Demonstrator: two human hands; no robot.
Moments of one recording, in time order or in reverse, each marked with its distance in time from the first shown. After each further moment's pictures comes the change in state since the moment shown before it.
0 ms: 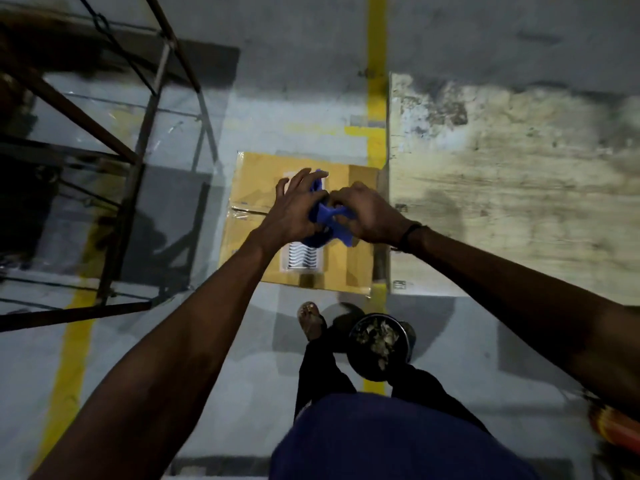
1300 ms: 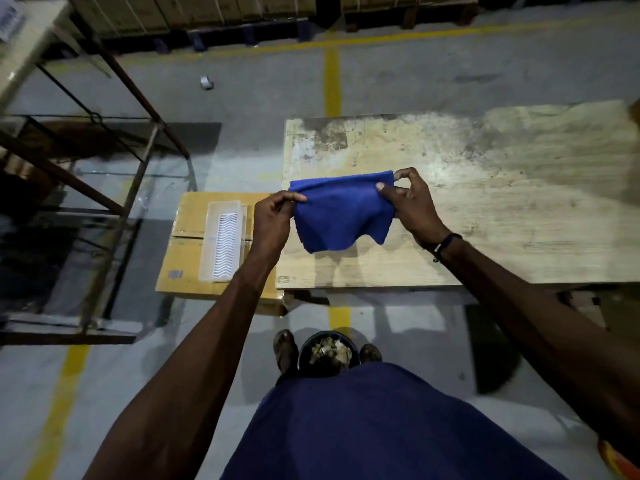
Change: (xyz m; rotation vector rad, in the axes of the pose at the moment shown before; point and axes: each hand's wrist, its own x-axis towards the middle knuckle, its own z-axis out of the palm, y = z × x) left_hand 0.037 0.330 0.085 -0.916 0.622 -0.256; right_hand -0.319 0.166 -0.165 1.001 0.623 0.342
